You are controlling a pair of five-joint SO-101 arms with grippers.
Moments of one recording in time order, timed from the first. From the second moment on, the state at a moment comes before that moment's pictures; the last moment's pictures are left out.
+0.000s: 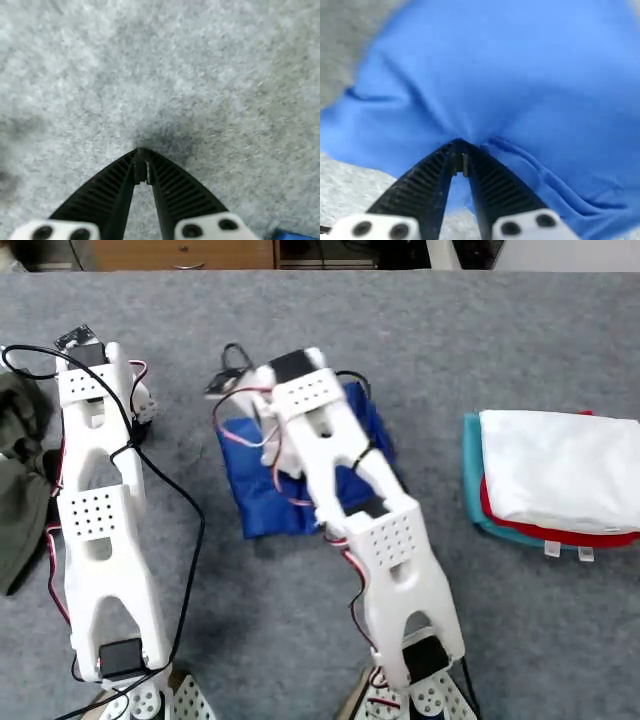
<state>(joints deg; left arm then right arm) -16.1 63.9 -66.1 92.5 16.7 -28.2 49.1 -44.4 101.1 27.4</state>
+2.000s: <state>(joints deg) 5.5 69.8 -75.3 94.5 10.9 -6.9 34.3 -11.1 83.3 28.6</state>
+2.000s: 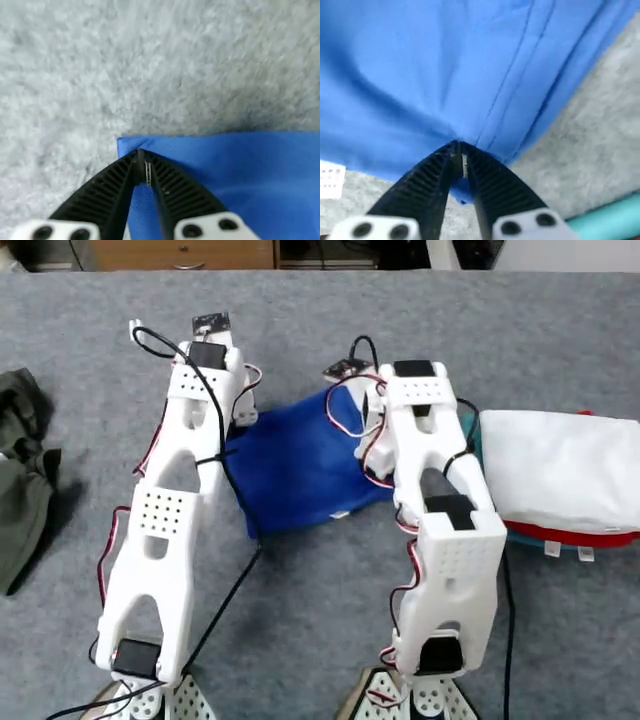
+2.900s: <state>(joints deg) -1.9 54.6 -69.5 100.3 -0.8 -5.4 9.9 -8.2 100.2 22.7</state>
